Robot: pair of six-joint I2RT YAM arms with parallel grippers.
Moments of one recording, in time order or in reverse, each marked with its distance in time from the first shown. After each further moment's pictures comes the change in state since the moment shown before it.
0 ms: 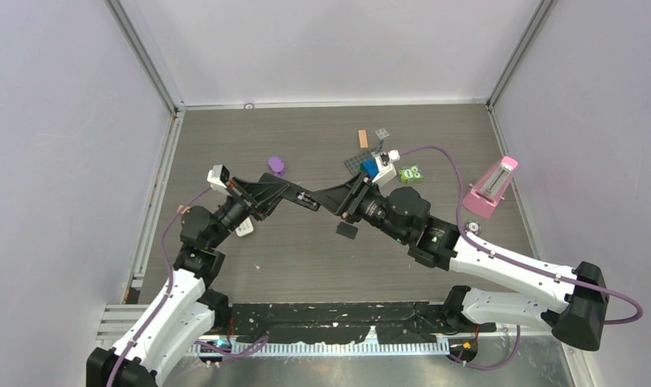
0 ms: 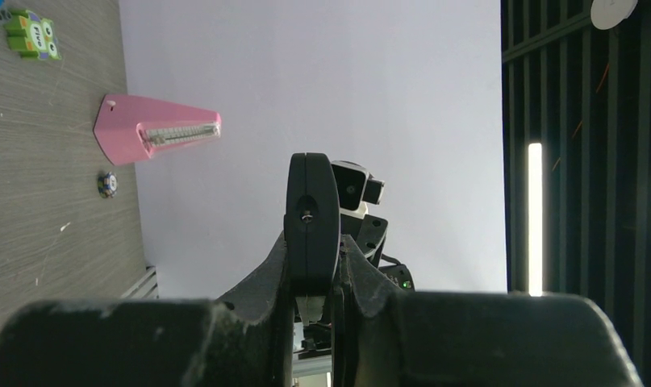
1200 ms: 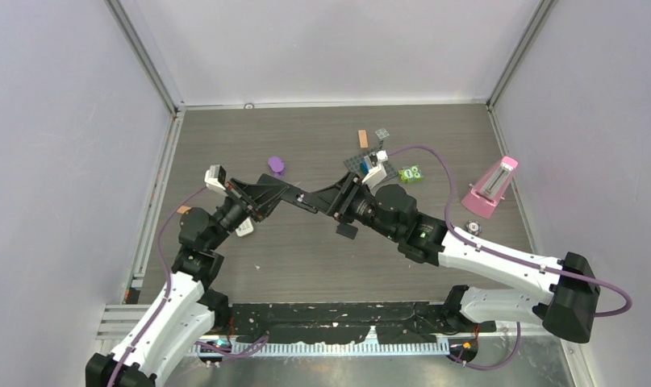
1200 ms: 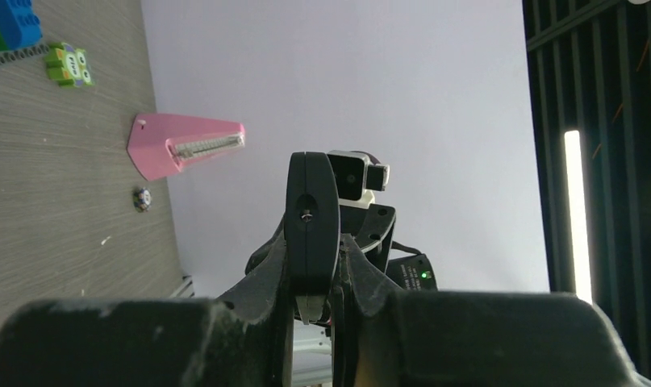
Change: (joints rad) left arm 0.000 -0.033 0.000 -0.041 -0.015 0.090; right arm -0.003 0.083 0.014 0.010 -0.024 0.033
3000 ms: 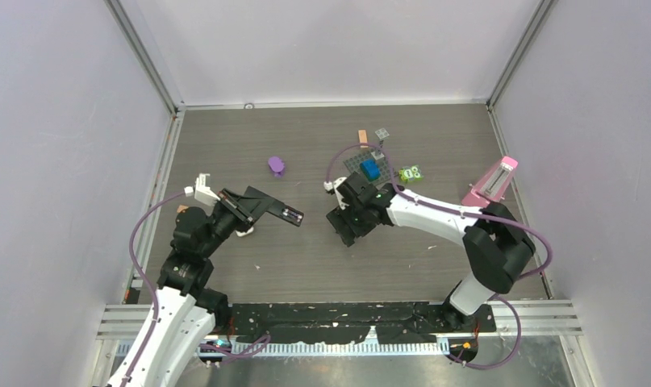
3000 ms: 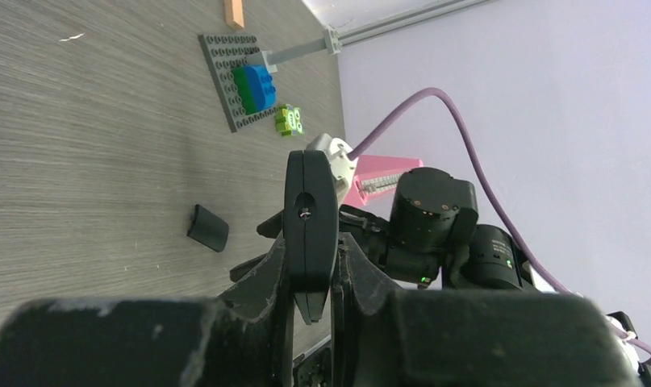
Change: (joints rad) left arm 0.066 -0.151 0.086 -0.575 -0.129 0.507; right arm -0.198 0.457 0.205 -0.770 -0.104 -1.001
